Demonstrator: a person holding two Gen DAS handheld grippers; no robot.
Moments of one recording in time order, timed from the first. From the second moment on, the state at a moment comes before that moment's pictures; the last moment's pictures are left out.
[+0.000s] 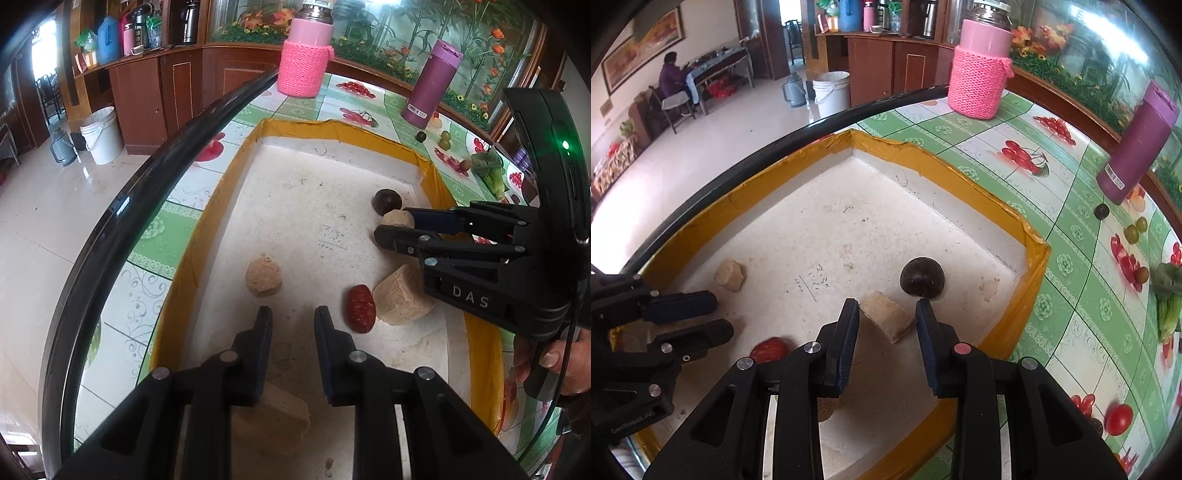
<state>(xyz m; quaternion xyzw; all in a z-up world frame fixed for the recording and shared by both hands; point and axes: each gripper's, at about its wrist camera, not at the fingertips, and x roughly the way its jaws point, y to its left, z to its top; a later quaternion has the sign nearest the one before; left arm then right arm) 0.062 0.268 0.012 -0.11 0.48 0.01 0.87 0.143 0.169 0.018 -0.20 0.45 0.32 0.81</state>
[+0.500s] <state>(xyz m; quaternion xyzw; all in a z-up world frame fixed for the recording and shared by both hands) 0.042 0.263 0.037 -0.08 0.45 0.04 0.89 0.106 0.139 0.056 -0.18 0.42 0.30 0.84</state>
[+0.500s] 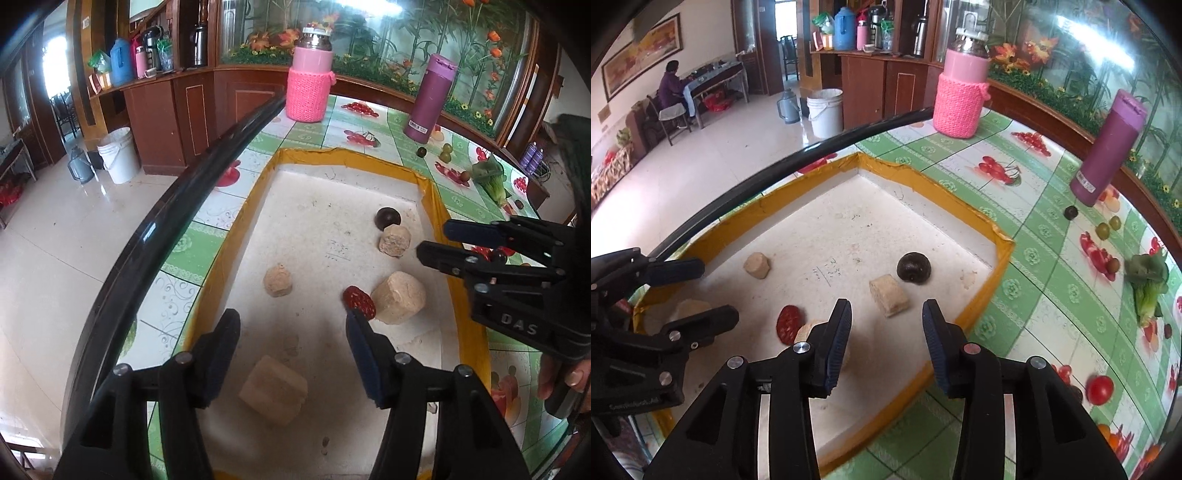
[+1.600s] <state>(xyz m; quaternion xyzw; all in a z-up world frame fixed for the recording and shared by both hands) 0.009 0.092 0.076 0.02 0.43 -0.07 0.90 0.050 -0.120 0.045 0.01 0.47 0.13 0.87</state>
